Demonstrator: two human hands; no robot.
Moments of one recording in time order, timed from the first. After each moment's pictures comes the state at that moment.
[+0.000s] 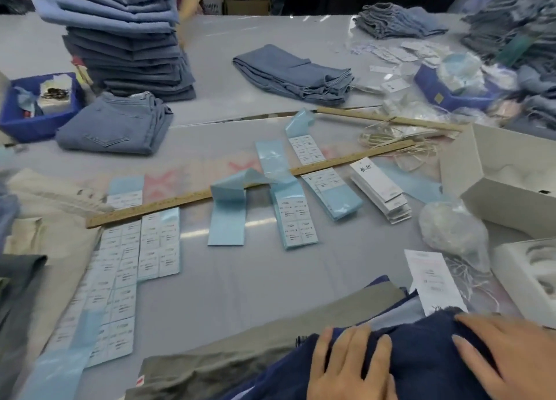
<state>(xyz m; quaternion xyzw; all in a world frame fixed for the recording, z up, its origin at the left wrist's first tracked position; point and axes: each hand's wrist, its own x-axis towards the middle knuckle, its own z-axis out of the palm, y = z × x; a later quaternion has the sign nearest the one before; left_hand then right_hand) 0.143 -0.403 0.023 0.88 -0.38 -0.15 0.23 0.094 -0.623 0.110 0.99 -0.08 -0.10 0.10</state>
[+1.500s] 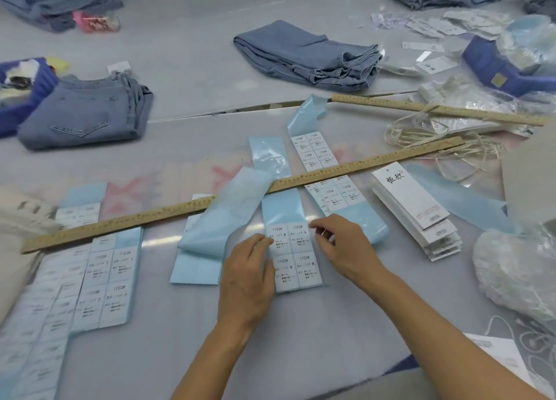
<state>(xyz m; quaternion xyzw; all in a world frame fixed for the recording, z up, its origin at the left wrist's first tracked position) 0.377 -0.410 -0.109 0.94 -0.11 0.06 0.31 0.408 -0.619 -0.094 0.93 0.00 0.00 -0.36</state>
